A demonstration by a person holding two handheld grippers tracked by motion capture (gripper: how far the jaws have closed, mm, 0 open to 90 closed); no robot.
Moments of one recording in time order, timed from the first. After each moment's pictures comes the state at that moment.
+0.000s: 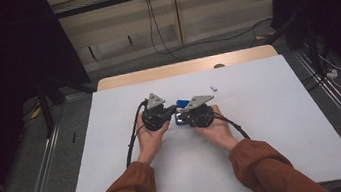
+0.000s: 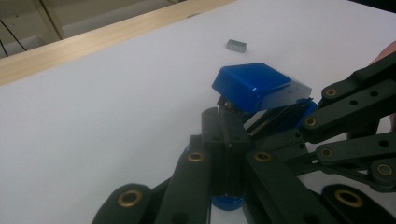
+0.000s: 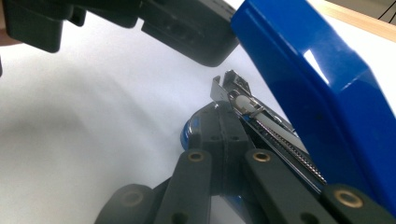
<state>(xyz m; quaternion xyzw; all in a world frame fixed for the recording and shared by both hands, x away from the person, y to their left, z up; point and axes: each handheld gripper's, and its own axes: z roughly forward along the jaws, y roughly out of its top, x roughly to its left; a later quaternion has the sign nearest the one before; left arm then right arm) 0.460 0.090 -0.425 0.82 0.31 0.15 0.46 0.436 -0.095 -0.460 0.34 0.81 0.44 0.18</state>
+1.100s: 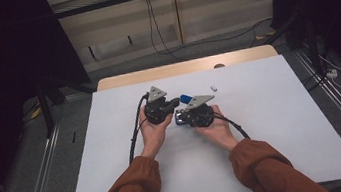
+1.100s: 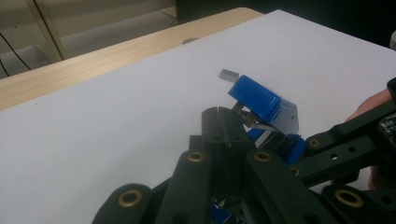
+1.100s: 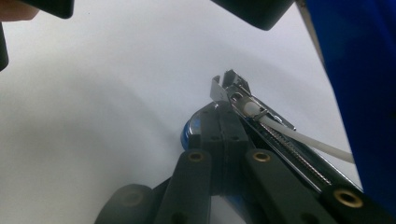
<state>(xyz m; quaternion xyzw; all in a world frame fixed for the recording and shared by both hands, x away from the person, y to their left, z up) 0.468 0.078 -0.411 0.80 0.32 0.15 0.49 0.436 -0.095 -0.460 0.34 0.81 0.44 0.18</state>
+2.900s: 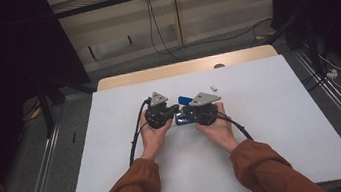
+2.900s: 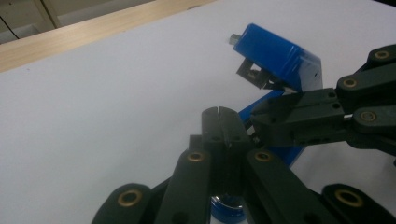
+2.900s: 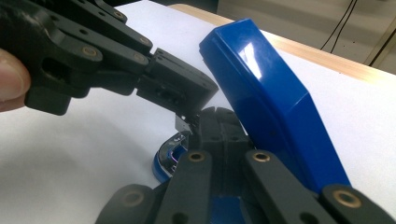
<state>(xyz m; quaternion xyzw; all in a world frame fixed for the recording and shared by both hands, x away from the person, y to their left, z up) 0.470 0.081 -0.434 0.82 0.32 0.14 0.45 0.430 -0.101 -0.452 0.37 0.76 0.47 0.24</state>
